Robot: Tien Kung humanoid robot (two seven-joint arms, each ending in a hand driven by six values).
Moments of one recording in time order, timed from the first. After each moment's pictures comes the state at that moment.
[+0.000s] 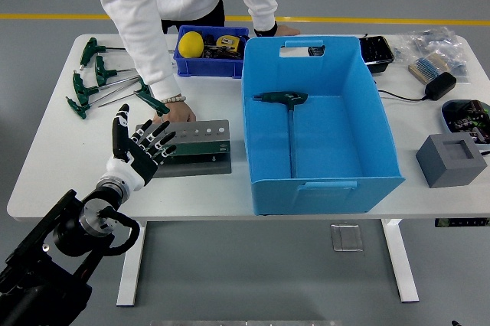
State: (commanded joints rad) left arm -0.21 0.07 -1.17 -1.31 0.35 0.42 0.08; right arm 0.13 -0.17 0.62 0.18 -0.61 -0.16 -0.07
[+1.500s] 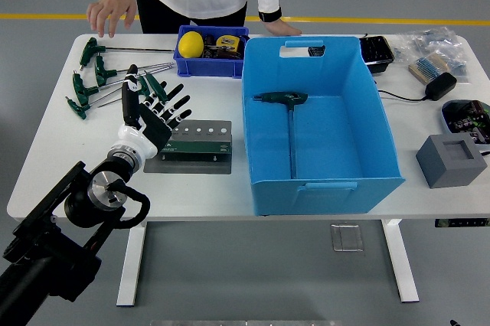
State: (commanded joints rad) left arm -0.34 0.07 -1.13 -1.34 0.28 0.39 0.02; right arm 0.14 -0.17 0.60 0.18 -0.59 -0.16 -0.06
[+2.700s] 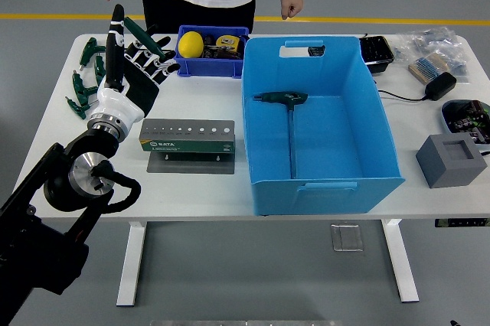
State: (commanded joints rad) left arm -0.34 0.11 -1.17 -1.57 0.39 0.48 0.00; right arm 0.13 -0.17 0.59 0.18 -0.58 -0.16 -0.06
